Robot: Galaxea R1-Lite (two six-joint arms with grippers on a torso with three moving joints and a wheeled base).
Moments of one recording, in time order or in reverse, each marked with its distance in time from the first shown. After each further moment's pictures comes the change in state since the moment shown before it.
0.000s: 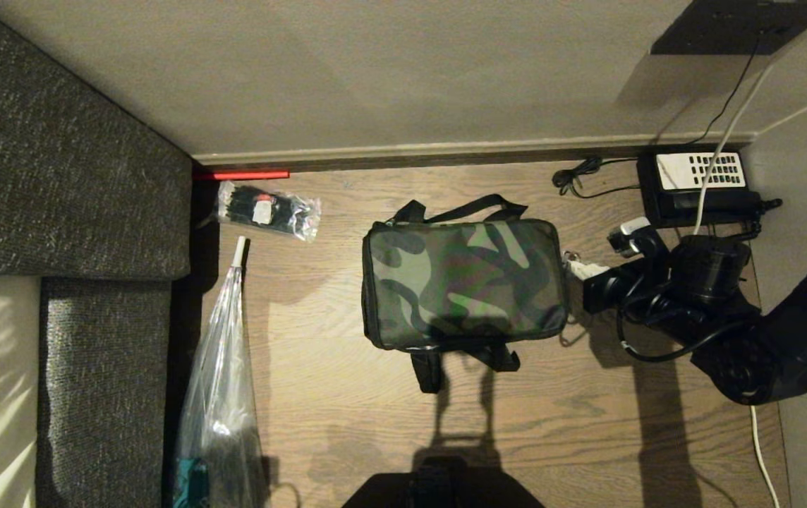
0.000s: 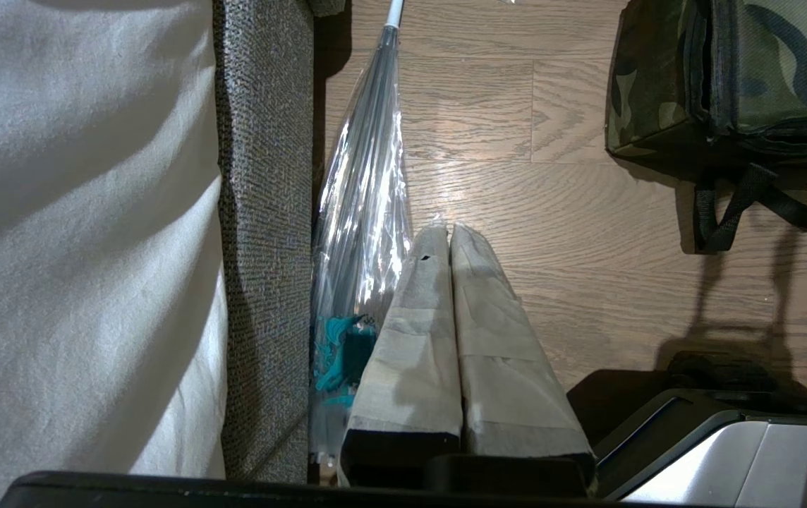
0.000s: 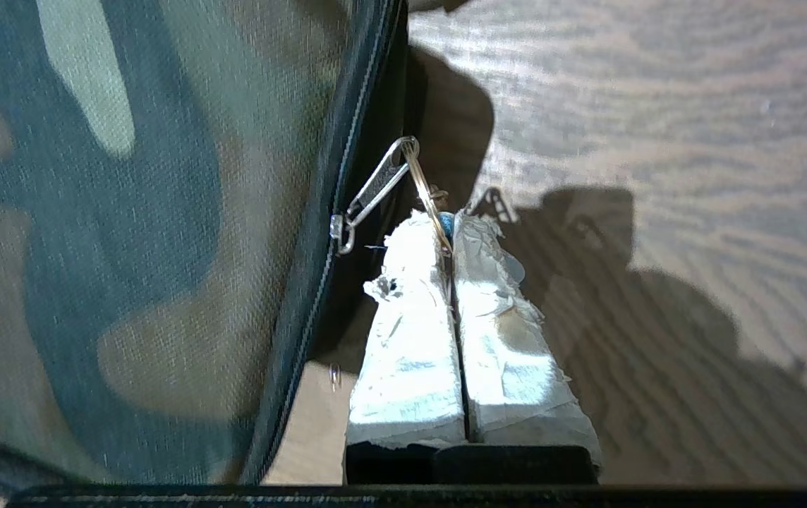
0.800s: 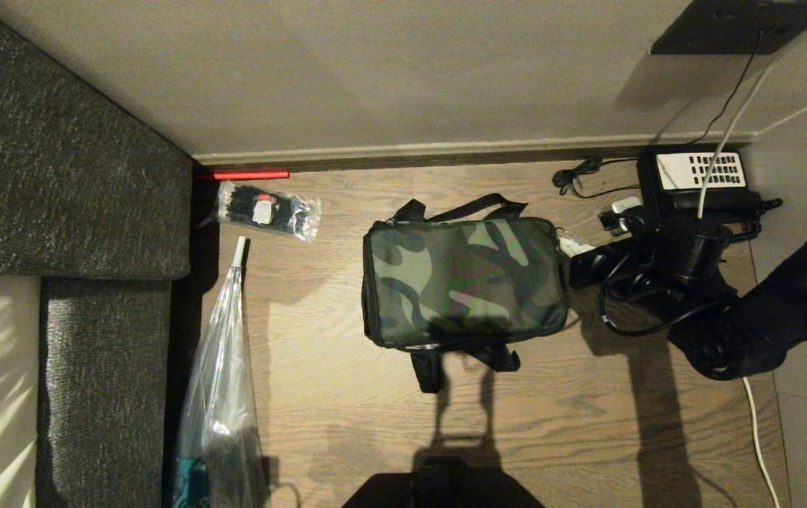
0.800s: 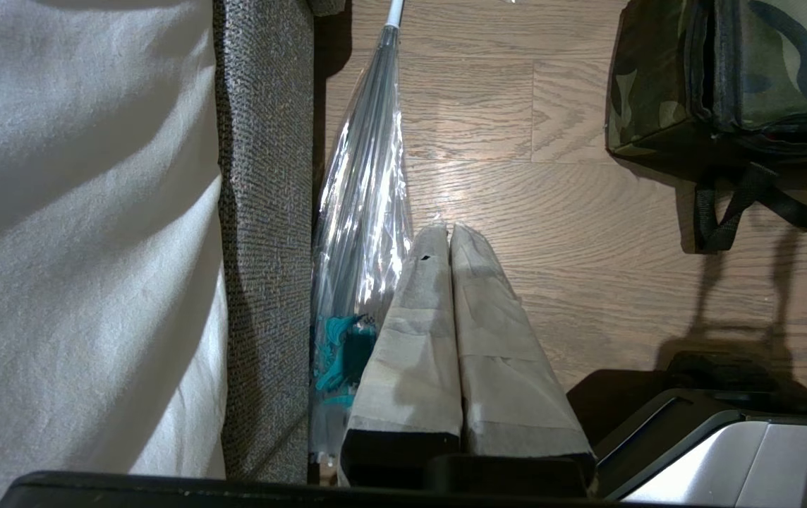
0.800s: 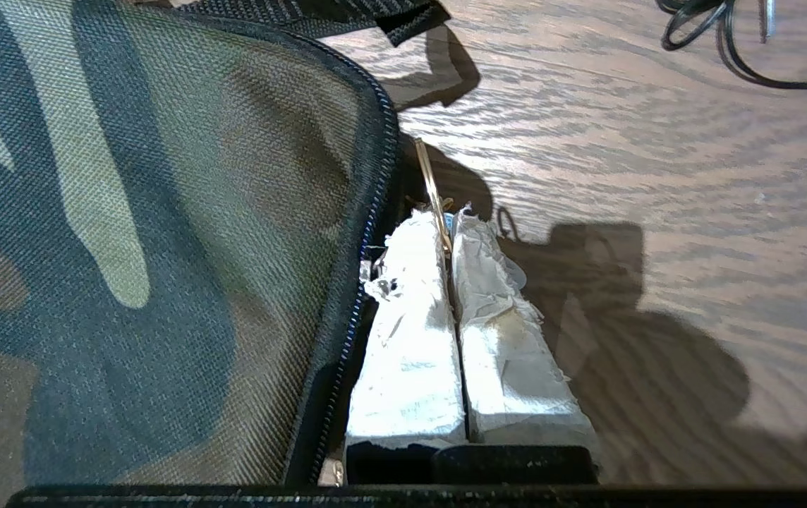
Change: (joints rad) left arm 0.000 0.000 0.000 0.001 0.000 0.000; right arm 0.020 0.053 -0.146 -0.002 -0.001 0.041
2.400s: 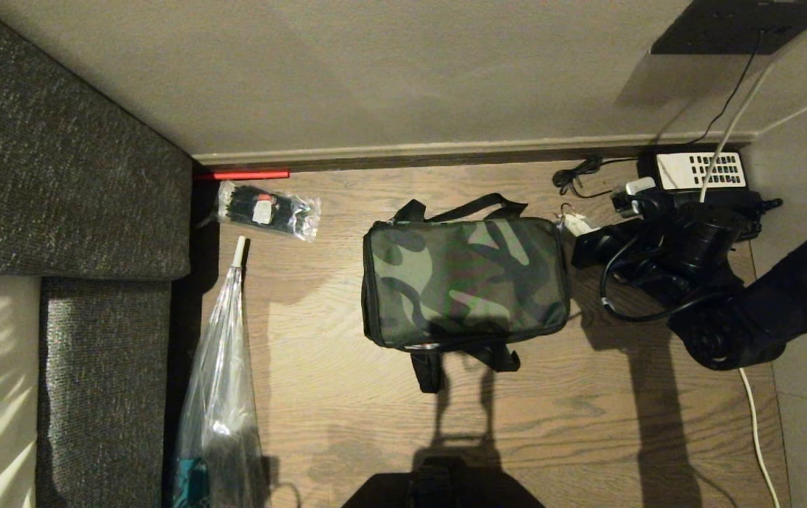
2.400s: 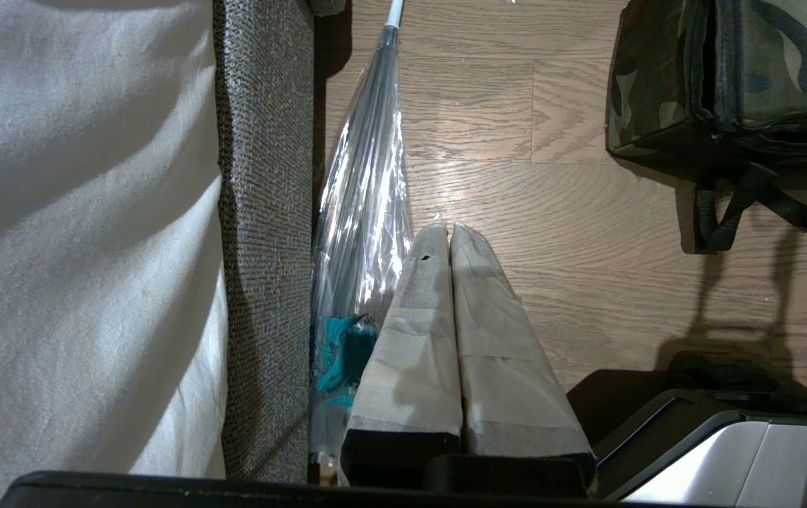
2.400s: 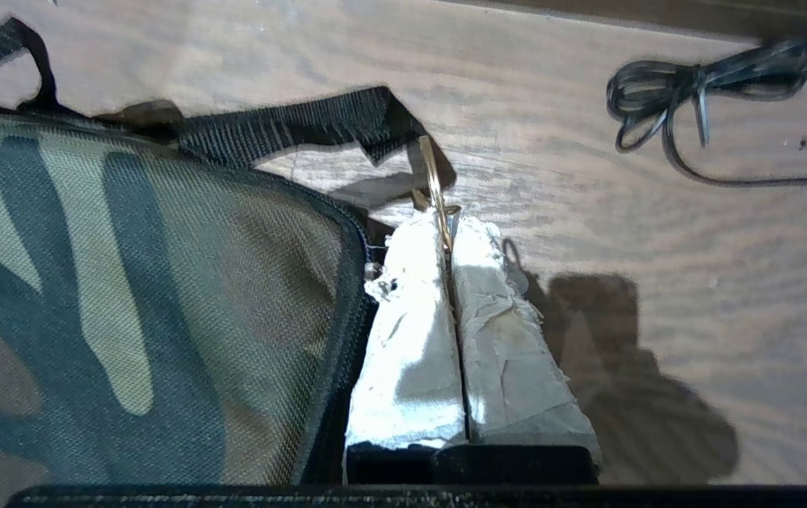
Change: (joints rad) left arm 0.000 0.000 0.000 -0.001 0.000 0.000; right arm -0.007 -0.006 -0.041 -0.081 0.002 0.023
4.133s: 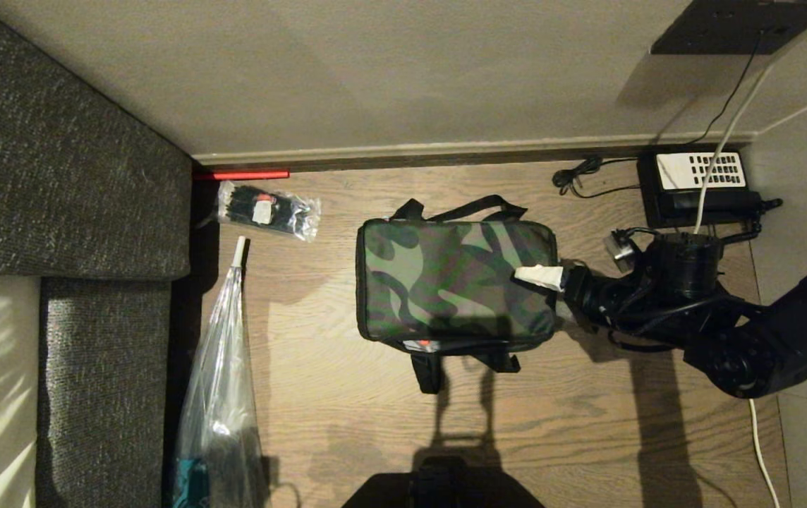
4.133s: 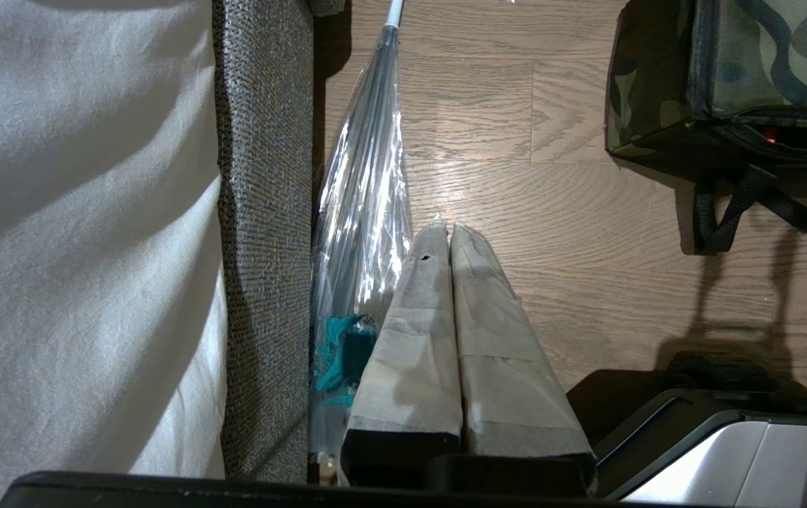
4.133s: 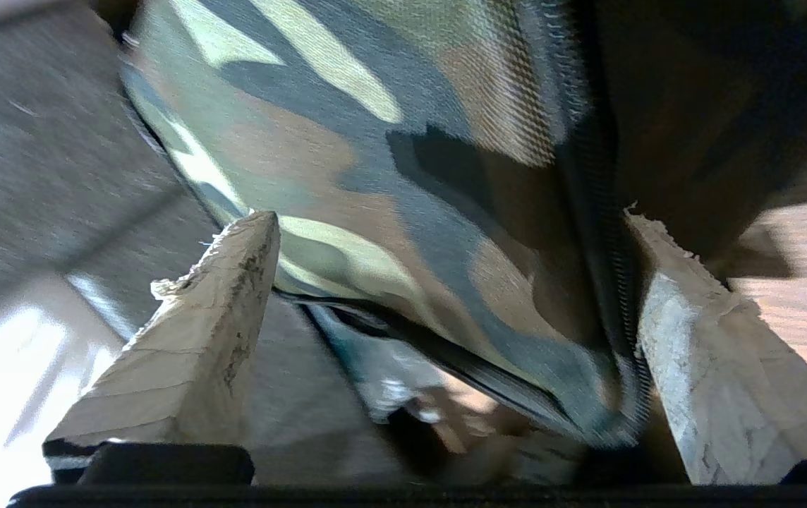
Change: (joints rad) left arm 0.000 0.000 0.000 0.000 0.000 0.000; right arm 0.068 -0.102 0.151 0.320 0.361 0.902
